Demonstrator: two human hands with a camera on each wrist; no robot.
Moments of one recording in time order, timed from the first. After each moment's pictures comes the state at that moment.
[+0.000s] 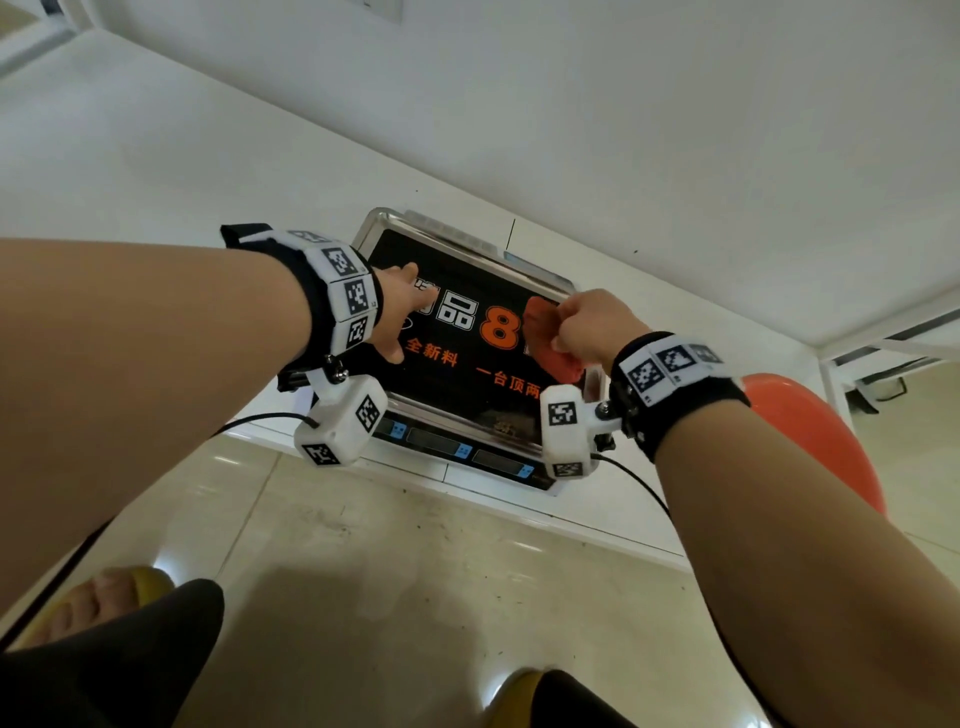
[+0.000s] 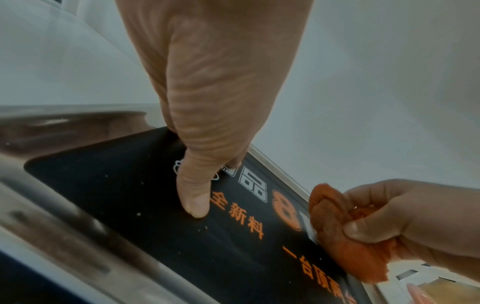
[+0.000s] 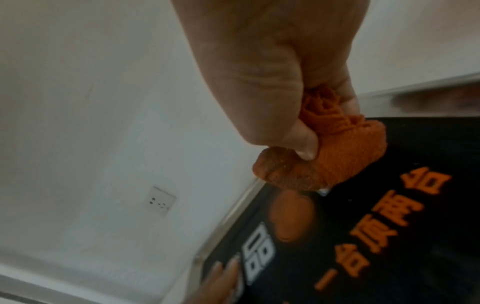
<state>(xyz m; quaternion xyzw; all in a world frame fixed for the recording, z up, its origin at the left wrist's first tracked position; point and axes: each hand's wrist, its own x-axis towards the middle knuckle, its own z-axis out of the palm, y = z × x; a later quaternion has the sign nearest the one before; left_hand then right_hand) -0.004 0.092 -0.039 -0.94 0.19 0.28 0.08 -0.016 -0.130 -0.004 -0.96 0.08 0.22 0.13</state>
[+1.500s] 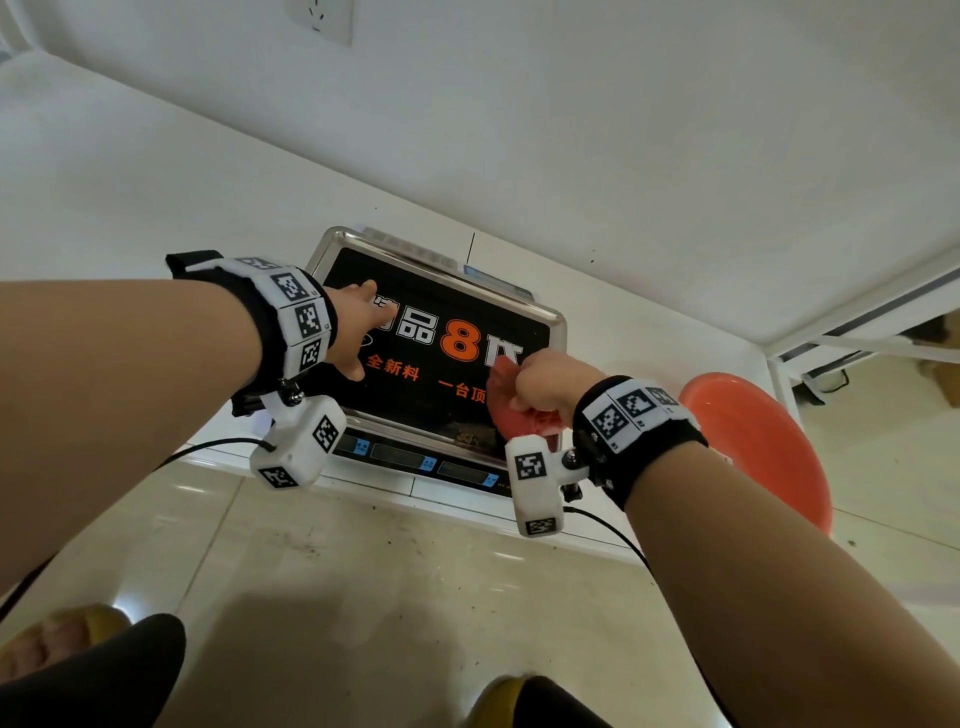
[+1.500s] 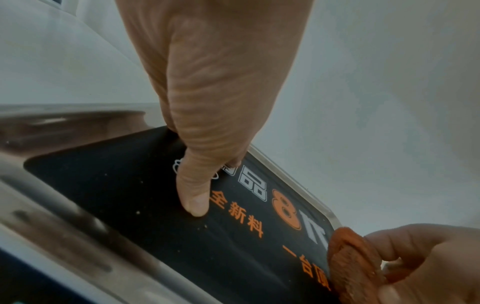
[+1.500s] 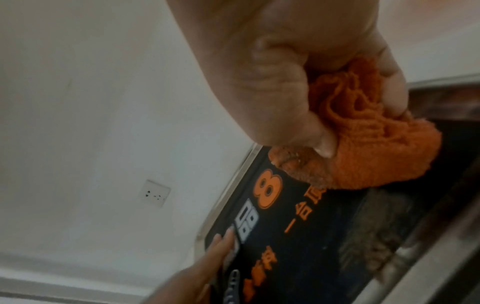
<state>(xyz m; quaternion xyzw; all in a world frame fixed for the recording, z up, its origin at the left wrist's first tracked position) -0.006 0.091 -0.037 -0.93 0.19 0.29 0.08 -0.045 -0.132 -0.018 -0.92 0.19 0.32 0.16</state>
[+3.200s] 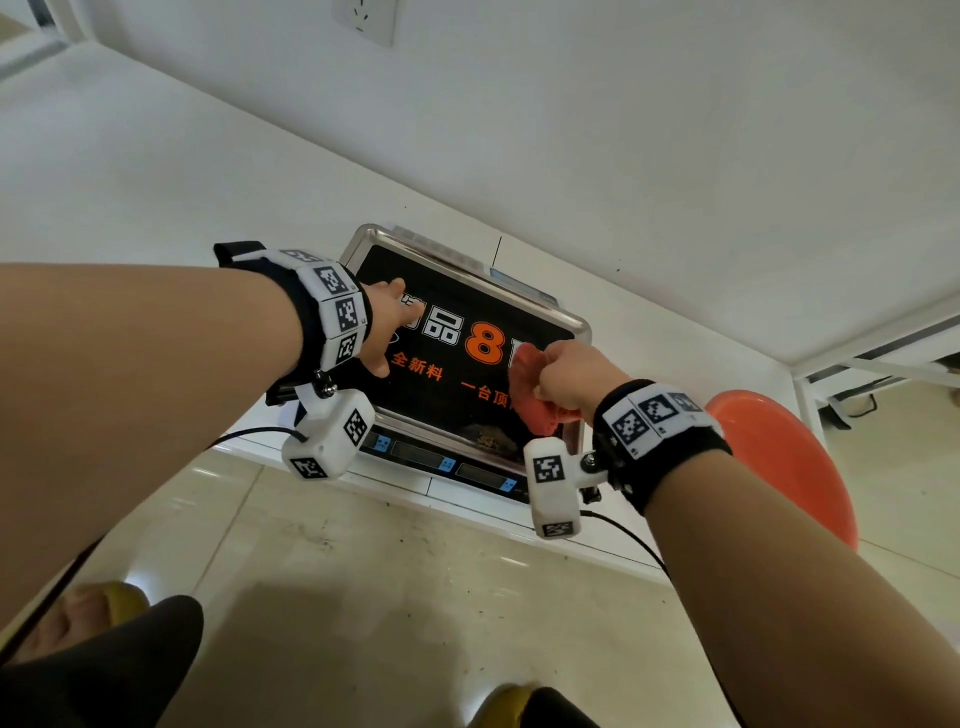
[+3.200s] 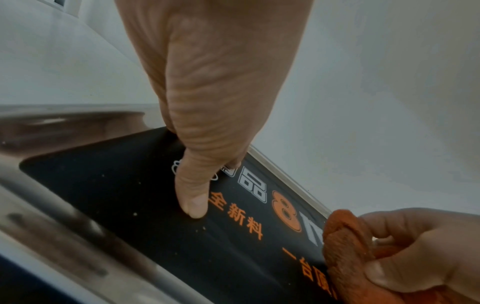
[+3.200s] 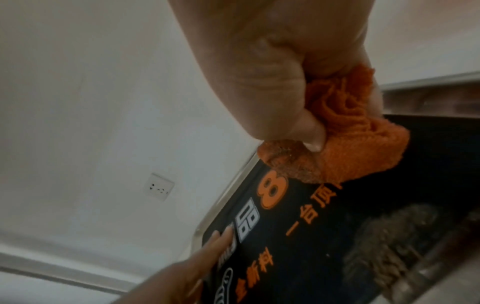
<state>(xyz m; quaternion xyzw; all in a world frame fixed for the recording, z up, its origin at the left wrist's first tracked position) -0.003 0.090 -0.039 -0.93 0.19 0.29 0.08 -0.047 -0.118 -0.003 -0.93 0.15 0.28 0.17</state>
